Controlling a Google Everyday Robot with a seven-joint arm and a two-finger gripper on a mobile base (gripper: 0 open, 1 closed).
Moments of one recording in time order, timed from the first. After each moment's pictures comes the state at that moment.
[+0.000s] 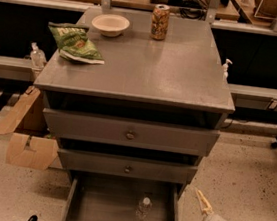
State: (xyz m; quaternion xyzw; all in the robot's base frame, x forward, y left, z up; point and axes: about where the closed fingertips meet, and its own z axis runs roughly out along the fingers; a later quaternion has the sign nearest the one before) arm 0.420 -0.196 0.486 -0.44 0.66 0.24 0.56
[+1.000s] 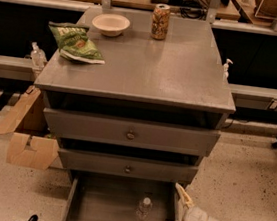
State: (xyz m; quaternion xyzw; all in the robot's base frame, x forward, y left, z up) arm 0.457 -0.157 0.422 -0.44 0.62 0.30 0.58
